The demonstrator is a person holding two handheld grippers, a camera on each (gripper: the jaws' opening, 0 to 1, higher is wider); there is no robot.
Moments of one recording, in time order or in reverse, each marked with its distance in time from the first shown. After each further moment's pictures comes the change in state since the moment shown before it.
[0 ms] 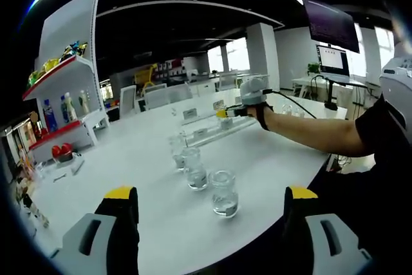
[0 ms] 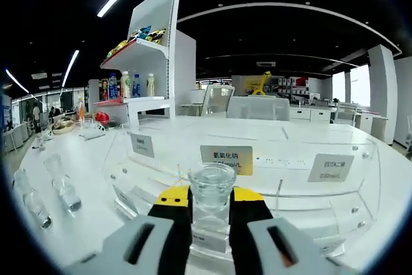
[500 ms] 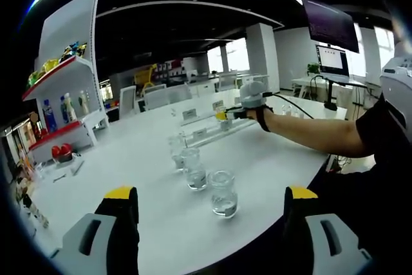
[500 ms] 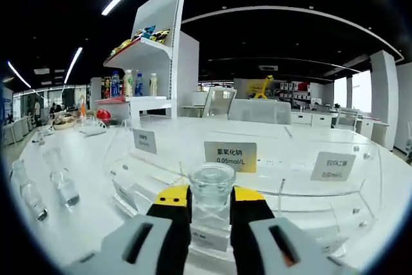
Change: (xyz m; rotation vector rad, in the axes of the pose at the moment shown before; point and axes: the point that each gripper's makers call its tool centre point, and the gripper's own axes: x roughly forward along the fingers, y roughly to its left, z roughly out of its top) left arm 0.000 -0.001 0.000 0.001 -0.003 -0.002; right arm 0.001 -0.001 0.003 -0.030 -0.025 0.005
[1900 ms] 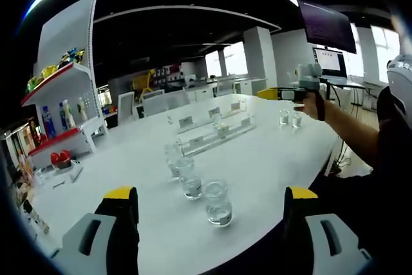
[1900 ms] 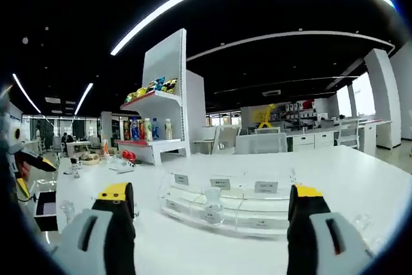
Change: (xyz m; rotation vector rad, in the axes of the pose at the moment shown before) left arm 0.002 -0.008 0.016 0.014 -0.034 -0.007; right arm -0.209 -0.027 0.075 0.099 -0.226 0.070
